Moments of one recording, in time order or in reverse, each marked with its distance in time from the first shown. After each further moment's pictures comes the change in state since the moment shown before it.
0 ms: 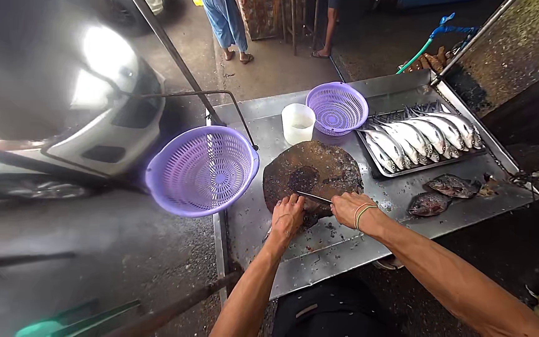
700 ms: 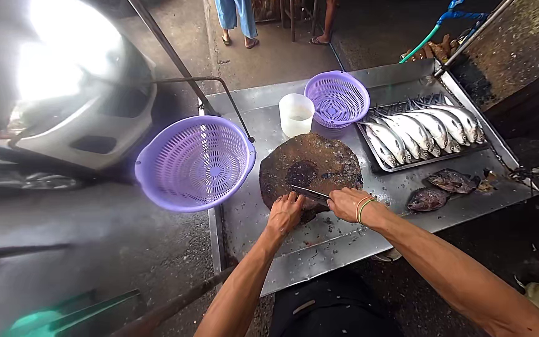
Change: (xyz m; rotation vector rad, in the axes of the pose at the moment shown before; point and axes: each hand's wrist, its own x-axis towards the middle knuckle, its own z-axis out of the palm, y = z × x) left_hand 0.000 -0.008 0.007 -0.022 -0.003 0.137; right_hand 0.019 0.010 0.002 0.051 -0.056 -0.052
